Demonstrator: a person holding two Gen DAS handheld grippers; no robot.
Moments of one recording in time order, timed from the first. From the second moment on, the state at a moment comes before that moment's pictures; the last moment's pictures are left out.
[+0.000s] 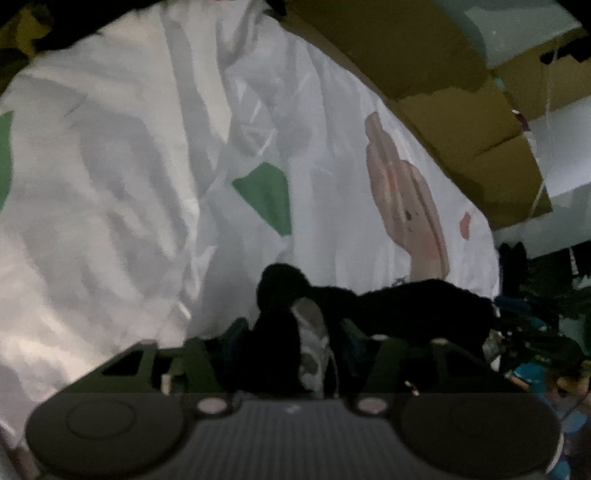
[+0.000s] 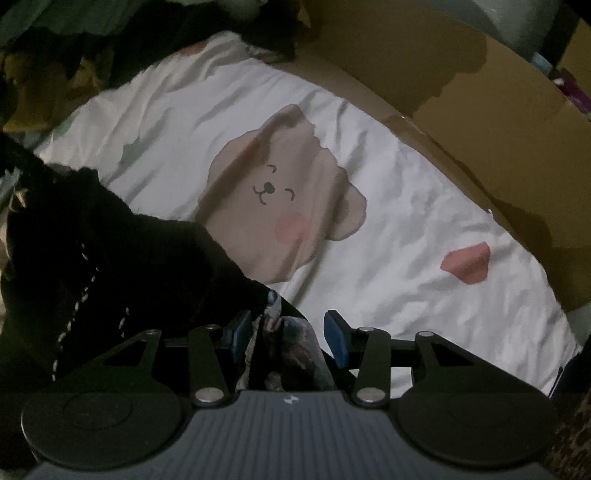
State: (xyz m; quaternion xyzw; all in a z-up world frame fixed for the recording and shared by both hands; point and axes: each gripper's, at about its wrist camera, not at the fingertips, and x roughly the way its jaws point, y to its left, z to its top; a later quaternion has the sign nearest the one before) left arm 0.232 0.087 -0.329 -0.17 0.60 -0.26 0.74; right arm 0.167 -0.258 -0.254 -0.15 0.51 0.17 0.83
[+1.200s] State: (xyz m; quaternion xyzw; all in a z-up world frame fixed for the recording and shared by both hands) left arm 0.242 0.012 -0.219 -0.08 0.45 -0.39 0.80; right arm 0.175 -0.338 -0.216 -0.02 0.44 0.03 0.90
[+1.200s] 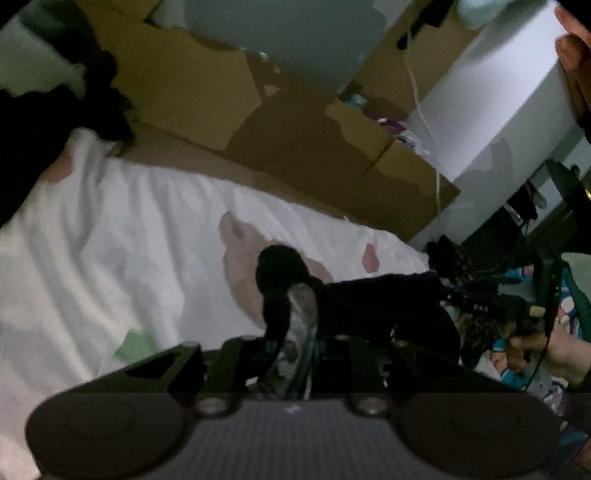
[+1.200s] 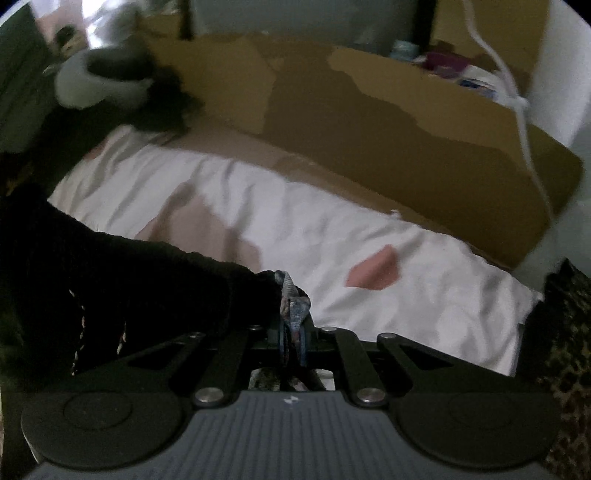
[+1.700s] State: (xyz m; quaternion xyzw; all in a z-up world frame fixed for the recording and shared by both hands) left arm 0.289 -0.046 -0.277 -0.03 0.51 -0.34 0.79; right arm 0.200 -0.372 -0.249 0.06 0.45 -0.03 0.89
